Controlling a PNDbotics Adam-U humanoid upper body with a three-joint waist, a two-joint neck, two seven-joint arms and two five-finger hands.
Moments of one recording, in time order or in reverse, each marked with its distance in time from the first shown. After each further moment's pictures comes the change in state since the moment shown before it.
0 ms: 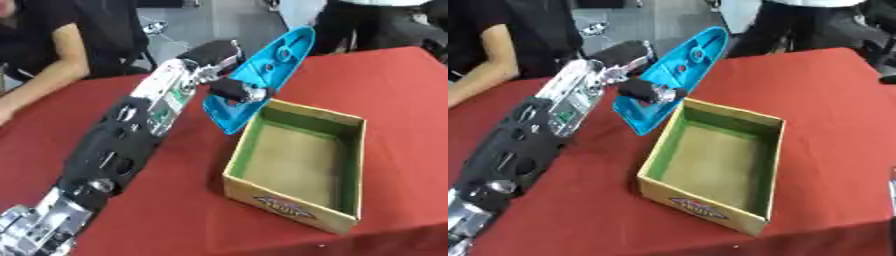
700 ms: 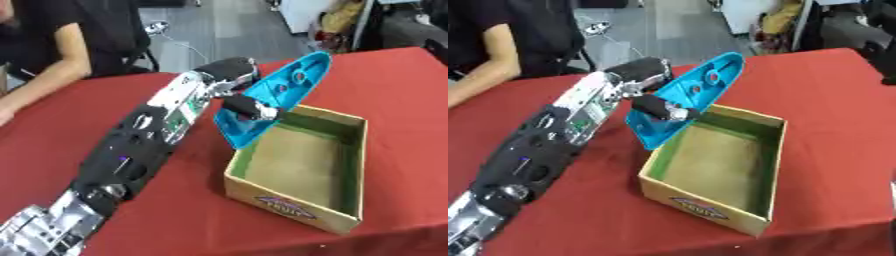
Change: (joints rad) left arm 0.000 -0.033 -0.050 0.056 -0.008 -0.064 -0.024; right arm 0.000 0.000 0.000 0.000 0.000 0.000 0.000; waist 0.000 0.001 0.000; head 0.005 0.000
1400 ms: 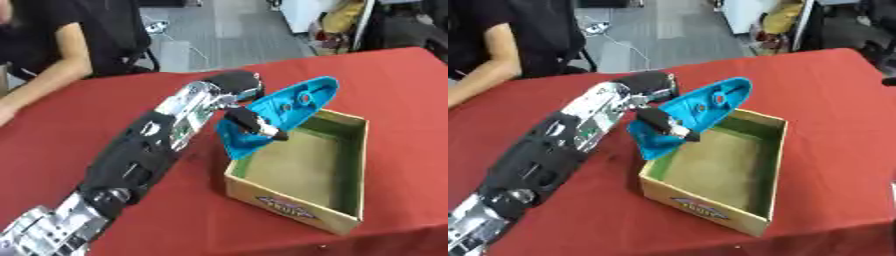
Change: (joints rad) left arm 0.006 -0.012 -0.025 0.045 -0.088 -0.073 0.019; right arm 0.000 0.000 0.000 0.000 0.000 0.003 0.004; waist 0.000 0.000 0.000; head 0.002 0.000
